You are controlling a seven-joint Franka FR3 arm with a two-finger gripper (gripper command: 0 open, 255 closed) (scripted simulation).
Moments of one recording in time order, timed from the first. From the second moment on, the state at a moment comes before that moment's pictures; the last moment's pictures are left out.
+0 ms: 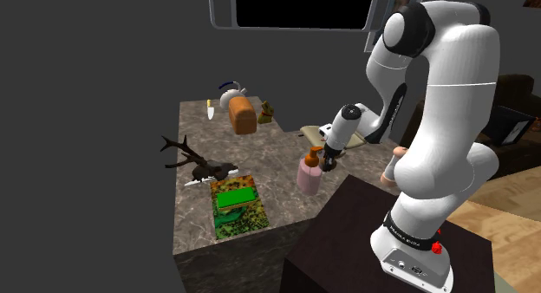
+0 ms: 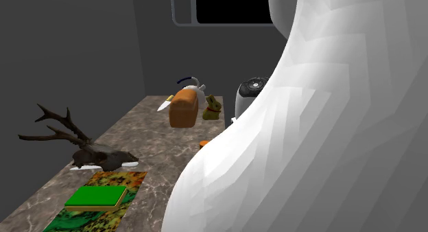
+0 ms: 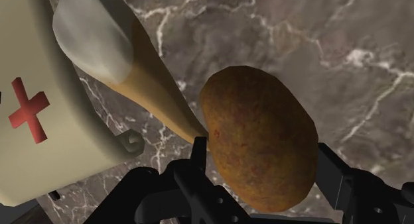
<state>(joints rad) -0.53 0.33 -0.21 -2.48 -2.06 3.19 0.88</state>
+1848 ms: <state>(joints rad) -0.33 -0.08 -0.35 -2.82 -0.70 3.04 -0.47</state>
